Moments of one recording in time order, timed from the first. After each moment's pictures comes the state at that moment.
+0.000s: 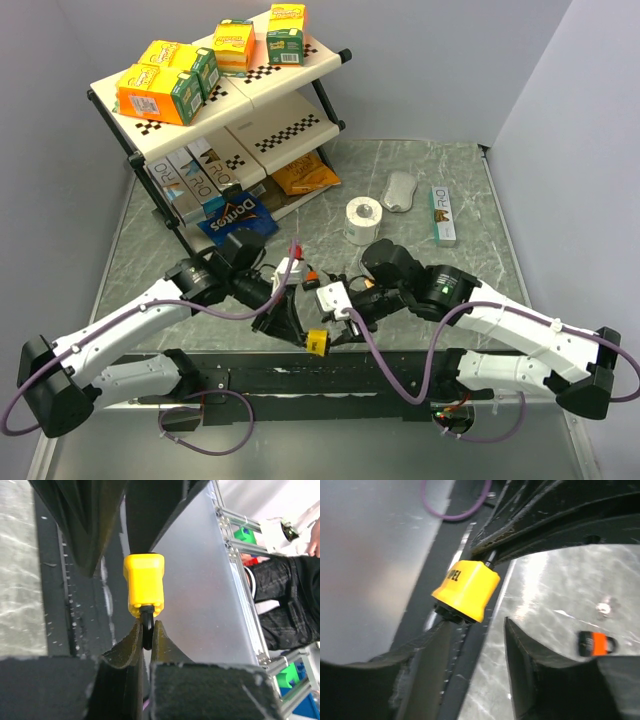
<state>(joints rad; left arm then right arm) -0.82 1.05 0.87 -0.53 1.12 0.04 1.03 1.02 1.01 -0.70 -0.69 -0.58</state>
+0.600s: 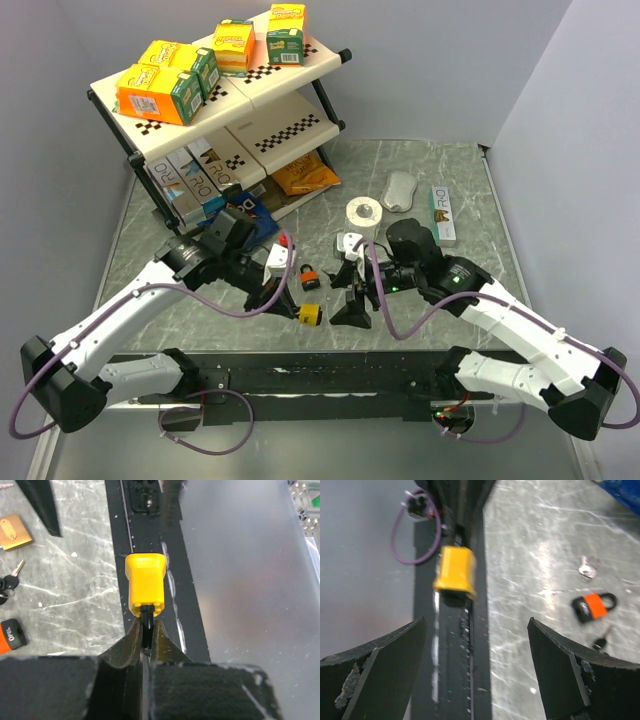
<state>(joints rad) -0.68 1.11 1.07 -0.86 1.01 0.53 0.80 0.97 0.96 -0.55 -0.69 -0.22</state>
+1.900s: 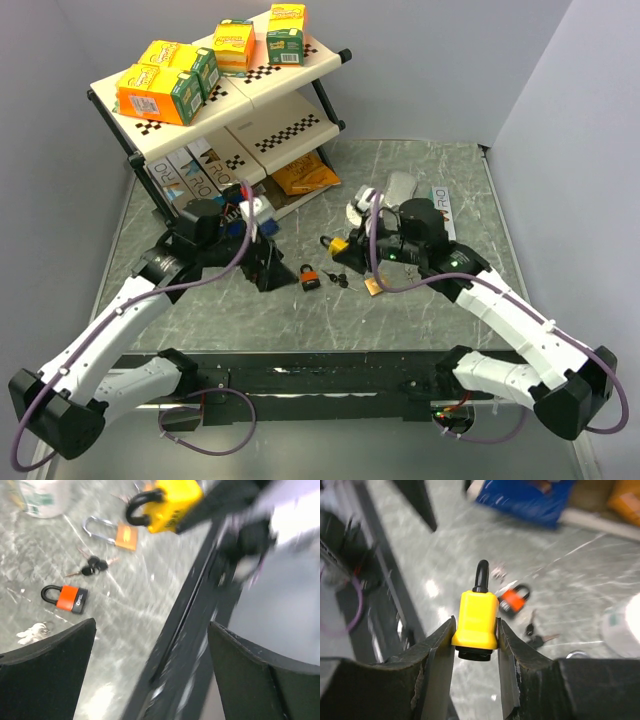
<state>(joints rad) -0.54 1.00 0.97 -0.50 0.74 -0.03 0.66 1.04 0.97 -0.37 -0.48 -0.05</state>
